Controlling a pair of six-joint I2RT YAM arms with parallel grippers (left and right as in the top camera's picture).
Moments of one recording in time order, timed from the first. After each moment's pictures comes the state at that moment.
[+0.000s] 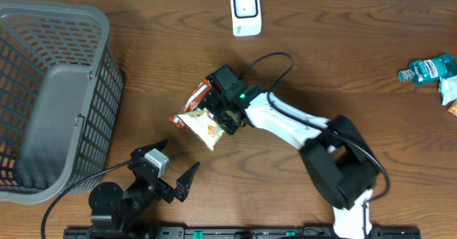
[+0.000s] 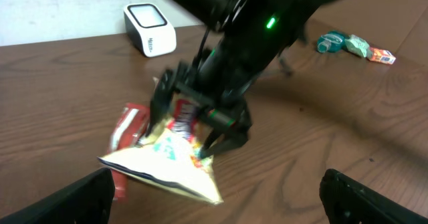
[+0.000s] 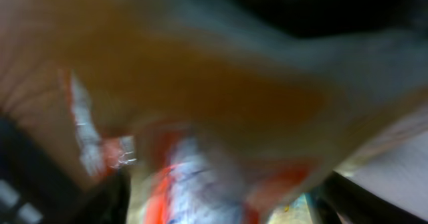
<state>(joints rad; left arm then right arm) -0.03 0.01 0.22 -0.49 0.64 0.02 0.72 2.06 1.37 -0.43 -0.23 1.42</state>
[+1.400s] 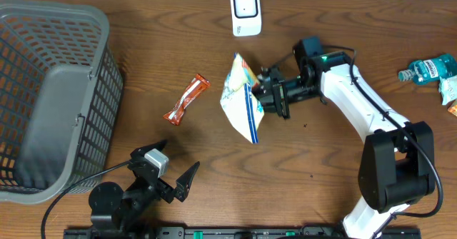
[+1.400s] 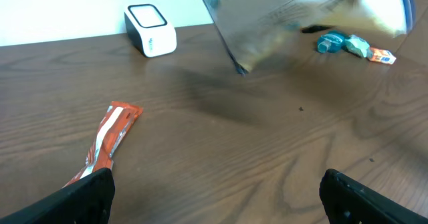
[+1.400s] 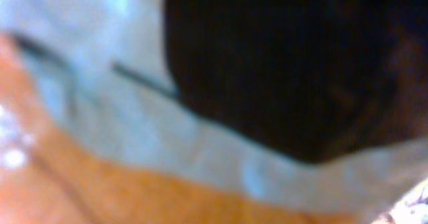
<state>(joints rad) -0.03 0.01 0.22 -0.49 0.64 0.02 0.27 1.87 1.37 -1.05 -1.50 0.75</state>
